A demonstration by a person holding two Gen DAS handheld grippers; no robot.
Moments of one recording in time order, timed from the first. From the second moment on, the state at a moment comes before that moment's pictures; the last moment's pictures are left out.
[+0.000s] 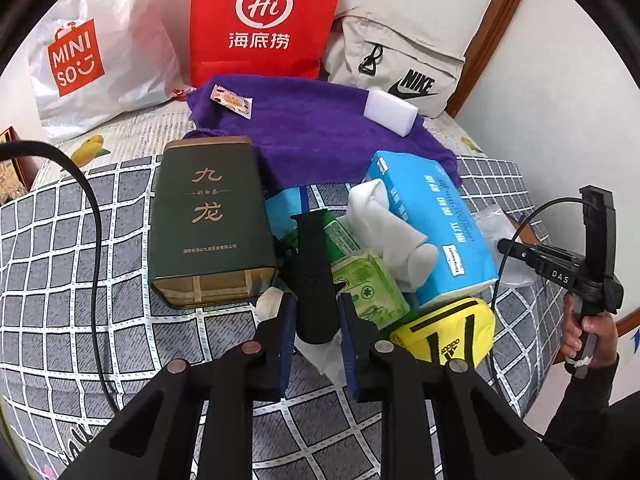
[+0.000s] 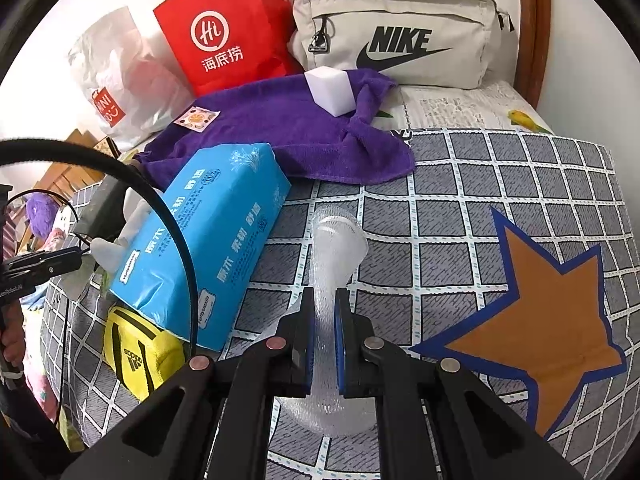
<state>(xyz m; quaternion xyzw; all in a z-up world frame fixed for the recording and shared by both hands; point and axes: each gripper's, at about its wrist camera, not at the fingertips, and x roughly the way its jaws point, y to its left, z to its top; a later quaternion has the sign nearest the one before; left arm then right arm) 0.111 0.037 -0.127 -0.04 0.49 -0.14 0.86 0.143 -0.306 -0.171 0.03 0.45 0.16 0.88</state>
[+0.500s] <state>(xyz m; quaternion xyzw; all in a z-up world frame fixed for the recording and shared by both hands) 0.112 0.027 -0.147 -0.02 0.52 -0.15 0.84 0.141 -0.301 -0.173 0.03 0.46 0.16 0.87</state>
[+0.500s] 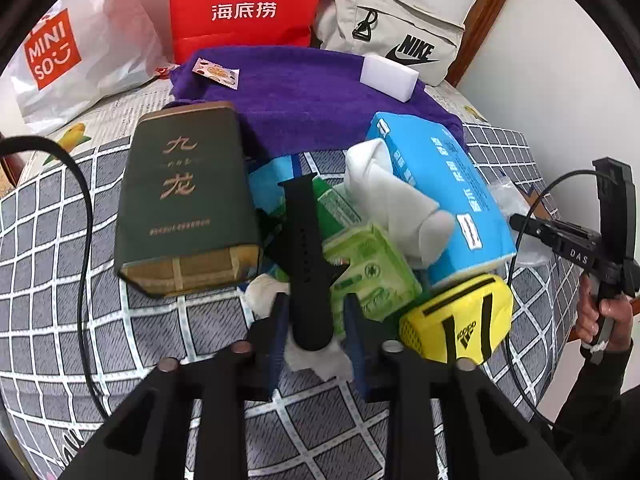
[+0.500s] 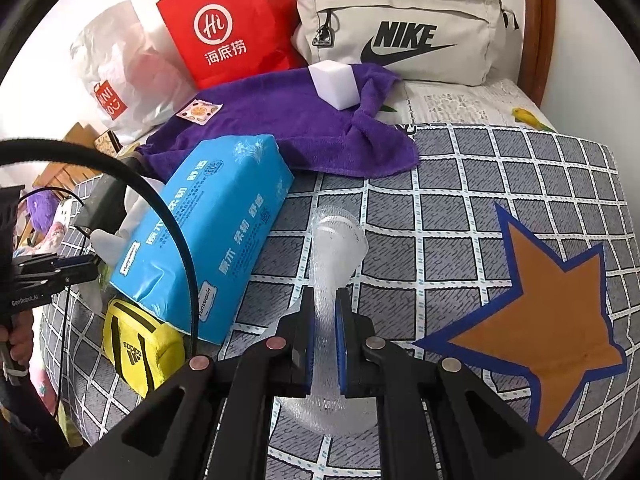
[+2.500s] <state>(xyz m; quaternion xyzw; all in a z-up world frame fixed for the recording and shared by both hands) 0.094 0.032 -0.113 0.00 0.50 -0.18 0.85 0.135 -0.294 -0.164 0.02 0.45 0.18 0.87</state>
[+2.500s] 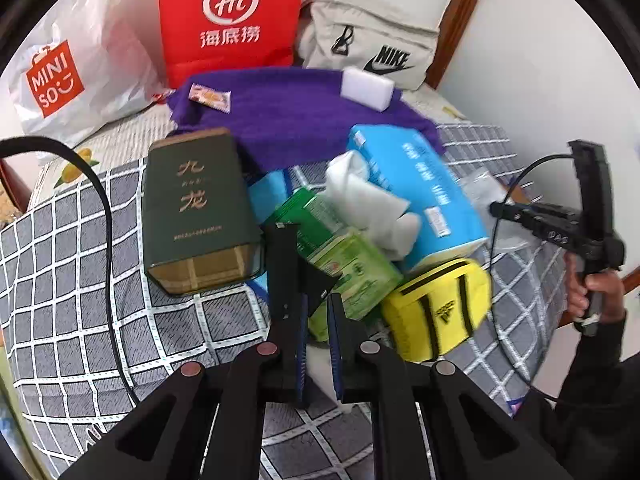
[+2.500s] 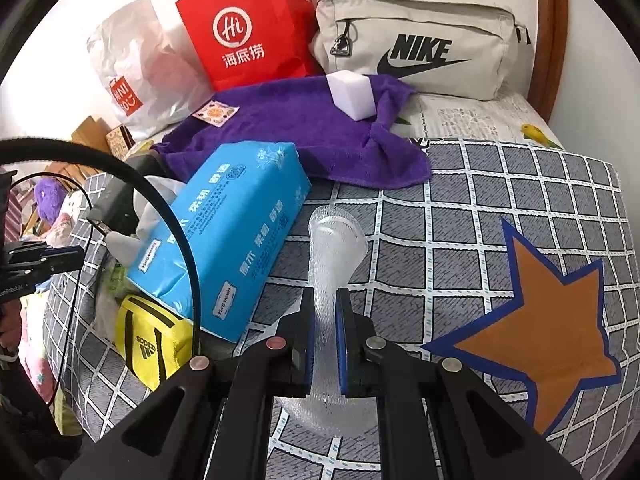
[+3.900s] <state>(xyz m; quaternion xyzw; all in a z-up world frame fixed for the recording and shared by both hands) 0.098 0.074 -0.133 -0.05 0.50 -0.20 0.84 0.137 -0.287 -0.172 0.00 0.47 0.18 0.86</state>
